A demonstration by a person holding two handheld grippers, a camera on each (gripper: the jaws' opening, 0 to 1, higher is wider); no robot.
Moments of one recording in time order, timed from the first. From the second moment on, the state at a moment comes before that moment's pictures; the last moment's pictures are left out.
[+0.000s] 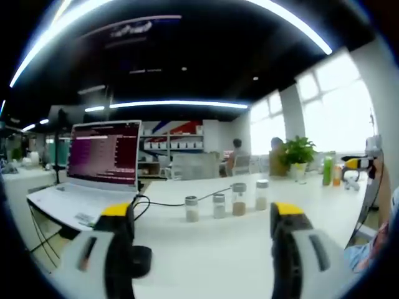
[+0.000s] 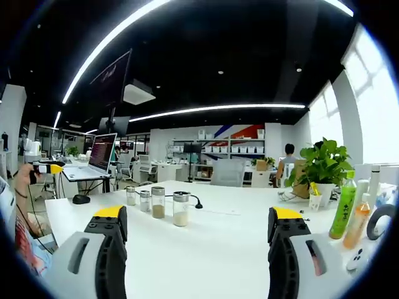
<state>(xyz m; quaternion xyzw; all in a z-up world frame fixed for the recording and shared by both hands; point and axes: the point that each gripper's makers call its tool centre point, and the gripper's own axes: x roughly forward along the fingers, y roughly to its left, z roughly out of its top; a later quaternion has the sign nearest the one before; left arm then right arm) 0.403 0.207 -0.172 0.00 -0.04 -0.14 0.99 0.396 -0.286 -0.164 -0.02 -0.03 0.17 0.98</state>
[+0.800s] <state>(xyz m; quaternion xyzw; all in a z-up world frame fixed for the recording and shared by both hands) 0.401 0.207 -0.171 0.00 -0.04 -0.14 0.99 0.395 -0.295 -0.164 -0.03 -0.03 0.16 0.99</state>
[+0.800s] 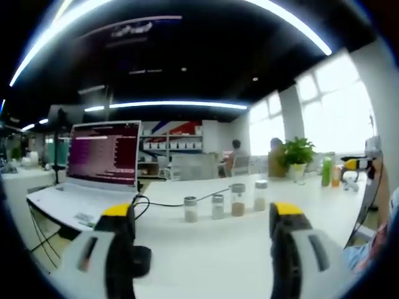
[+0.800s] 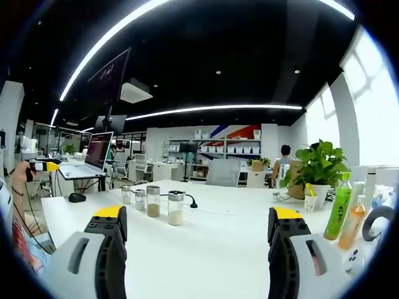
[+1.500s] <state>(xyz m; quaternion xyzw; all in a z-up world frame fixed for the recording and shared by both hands) 0.399 0.214 -0.169 0.00 -0.04 -0.13 0.99 0.398 -0.287 -0.167 -0.03 -0.03 0.16 0.99</state>
